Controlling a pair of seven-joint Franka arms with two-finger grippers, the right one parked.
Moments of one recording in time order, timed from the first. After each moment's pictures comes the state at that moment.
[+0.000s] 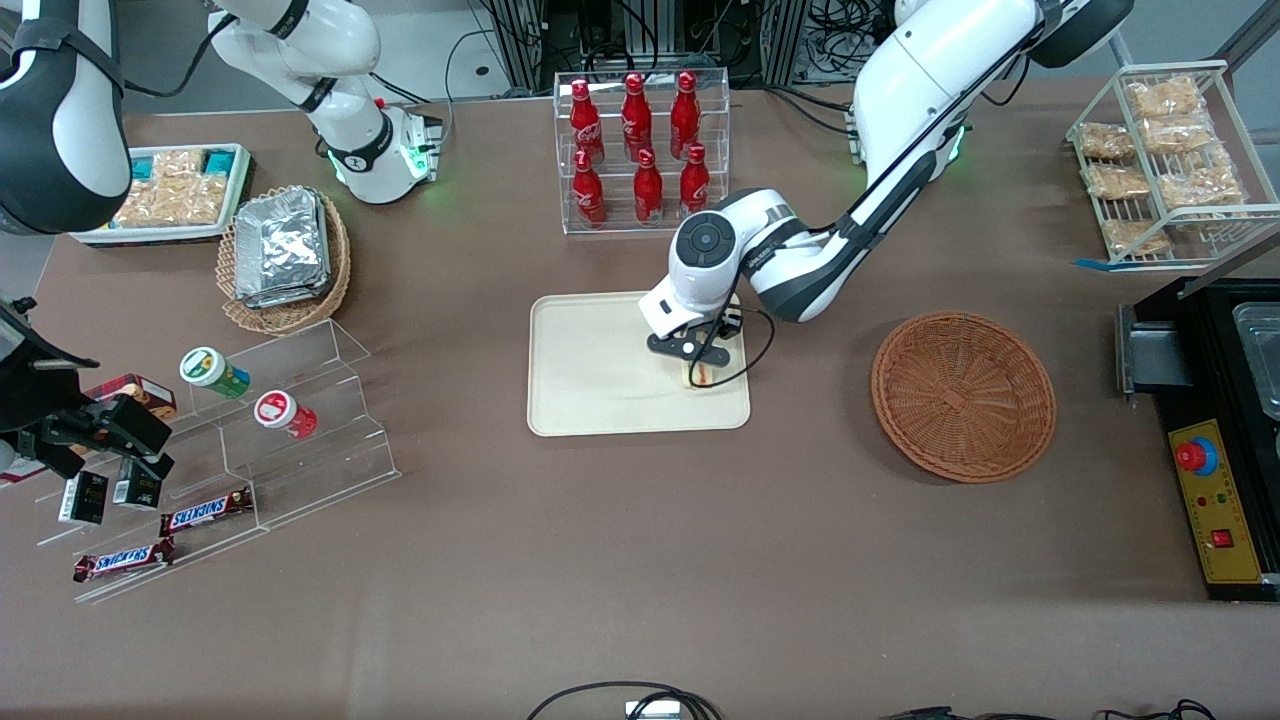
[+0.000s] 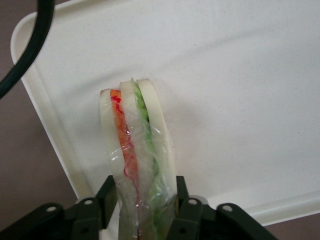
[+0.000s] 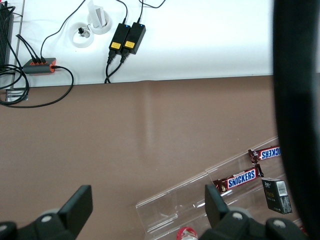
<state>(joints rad) -0.21 0.58 -0.64 -1.96 0.37 2.32 -0.79</state>
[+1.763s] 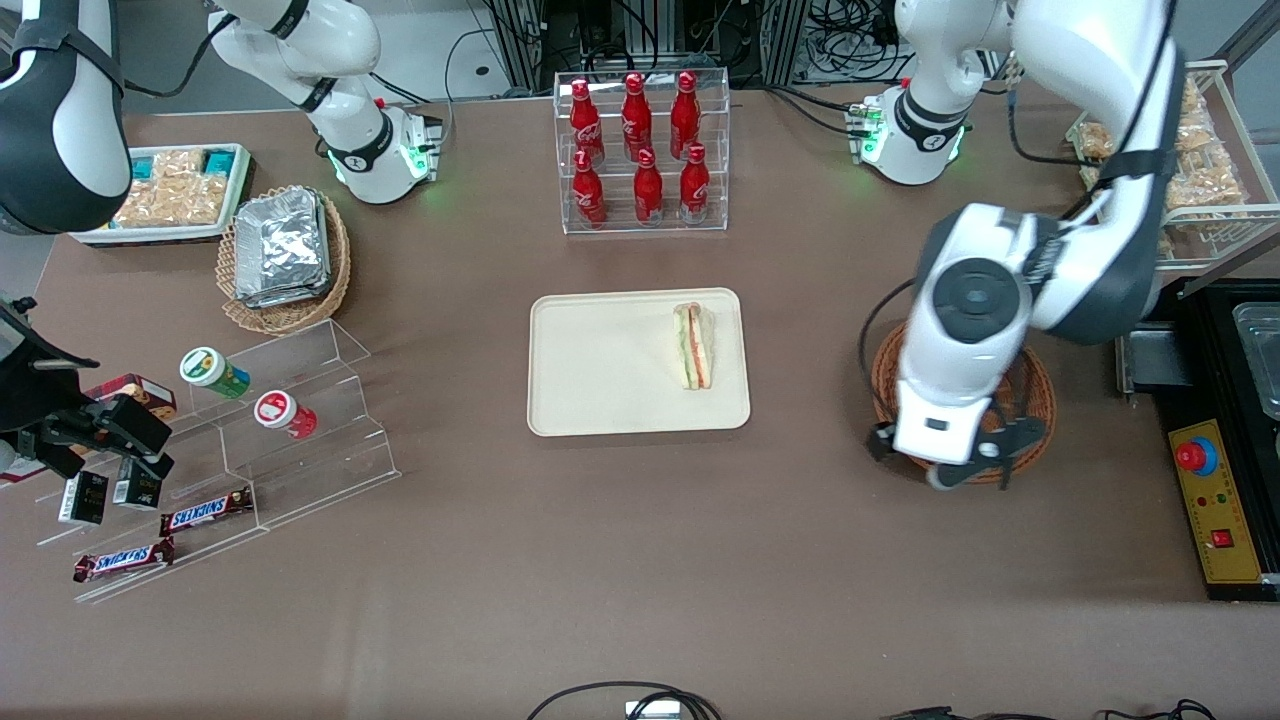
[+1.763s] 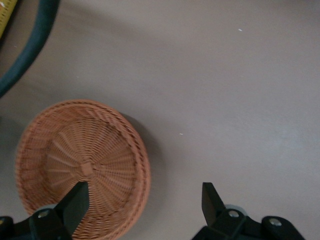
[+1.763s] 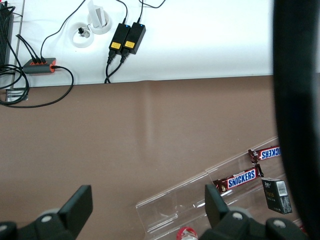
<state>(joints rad) -0.18 0.34 -0.16 -1.63 0.28 1.94 -0.86</state>
